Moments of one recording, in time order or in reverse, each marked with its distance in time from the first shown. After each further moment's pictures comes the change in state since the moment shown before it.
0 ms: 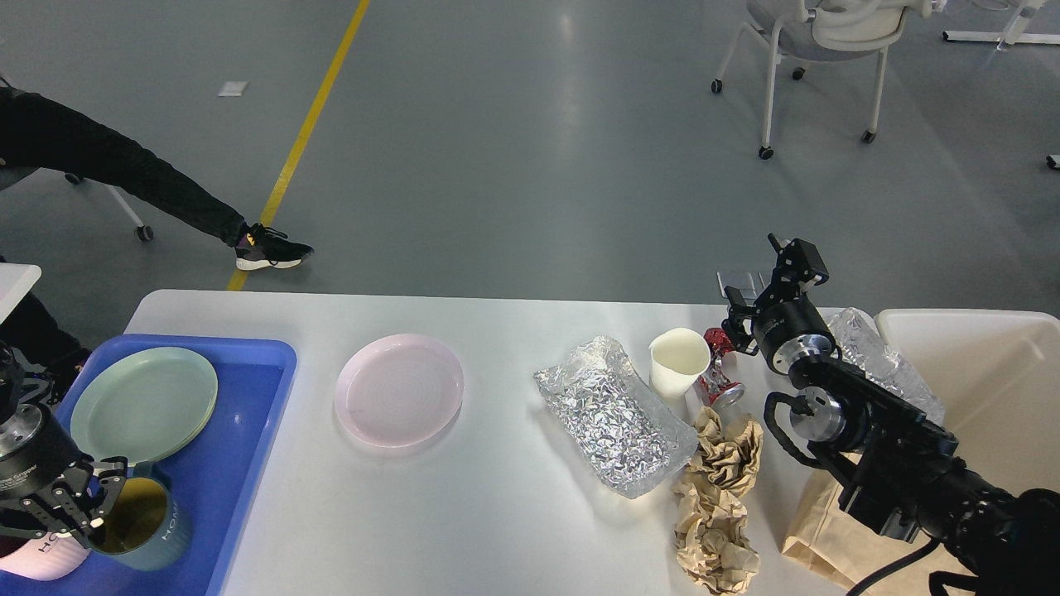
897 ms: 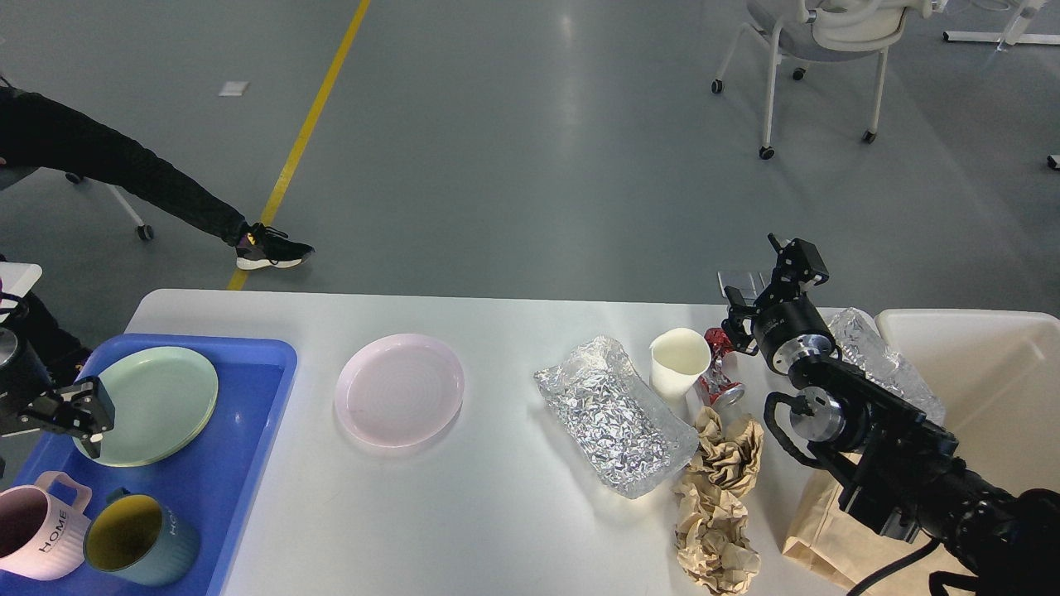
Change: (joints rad) left arm -0.259 -0.088 0.291 0.013 -0.079 0.000 -0.006; right arm 0.000 0.000 0.000 0.000 0.000 0.000 0.000
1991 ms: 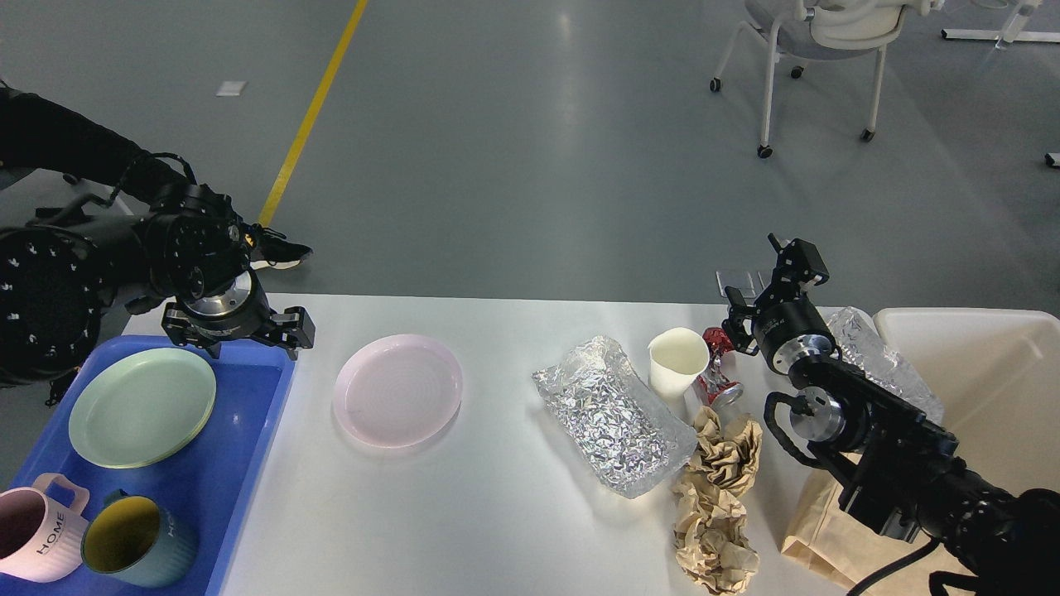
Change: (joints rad) left arm 0.130 -0.430 -0.112 0.228 -0.073 0.289 0.018; right arm 0.000 0.000 0.000 0.000 0.000 0.000 0.000
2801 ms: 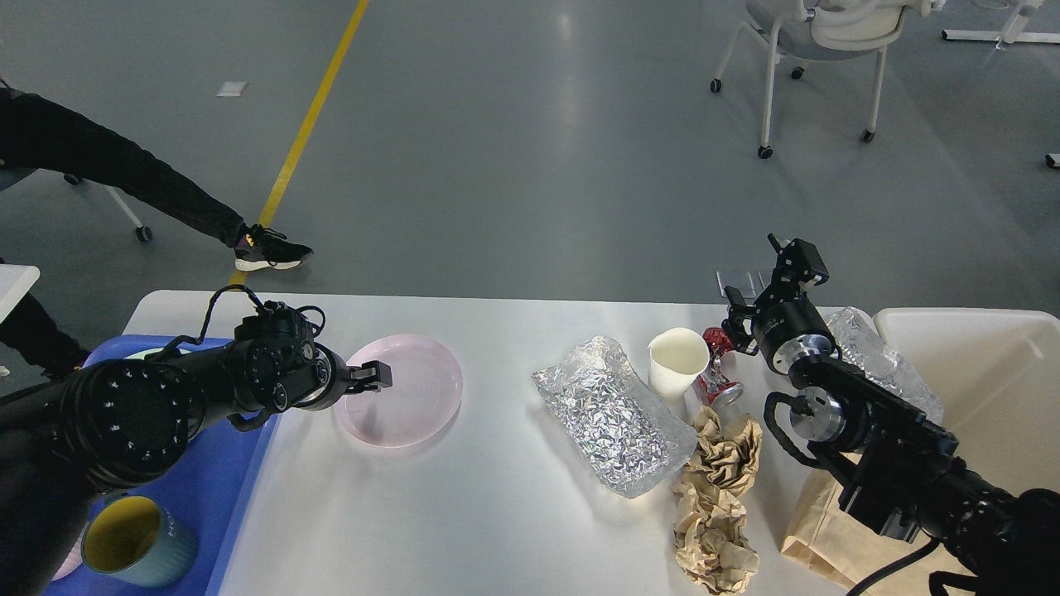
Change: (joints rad) left arm 0.295 -0.132 -0.193 0.144 0.003 0.322 0.007; right arm 0.000 0.000 0.000 0.000 0.000 0.000 0.000
